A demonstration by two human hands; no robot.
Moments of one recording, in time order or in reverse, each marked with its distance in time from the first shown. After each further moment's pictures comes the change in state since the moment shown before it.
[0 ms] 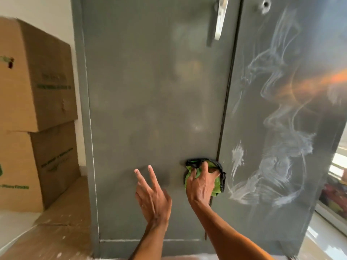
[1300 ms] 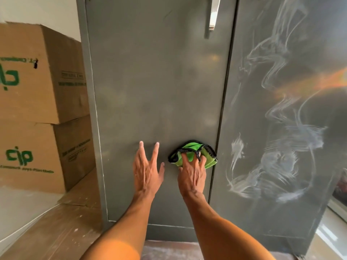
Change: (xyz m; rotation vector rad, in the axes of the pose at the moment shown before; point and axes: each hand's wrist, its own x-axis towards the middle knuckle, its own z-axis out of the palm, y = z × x) left_hand 0.041 -0.003 -0.022 0.230 0.117 0.295; right_hand -0.003 -0.003 -0.004 -0.396 -0.258 -0.421
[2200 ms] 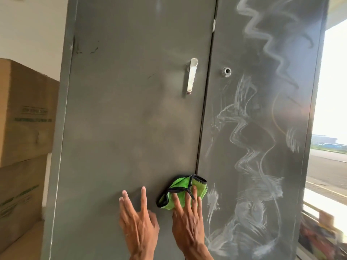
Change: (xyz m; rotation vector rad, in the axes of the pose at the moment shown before) left_hand 0.011 0.072 0.026 -0.257 0.121 -0.144; right_hand 0.030 0.061 -0.021 -0.200 0.129 -0.204
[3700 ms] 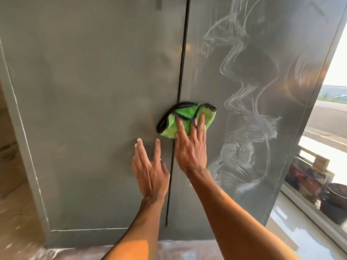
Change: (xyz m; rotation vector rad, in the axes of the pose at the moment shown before) left_hand -0.058 0.069 0.052 0.004 -0.055 0.072; right_hand 0.033 0.079 -0.011 0.191 0.155 0.006
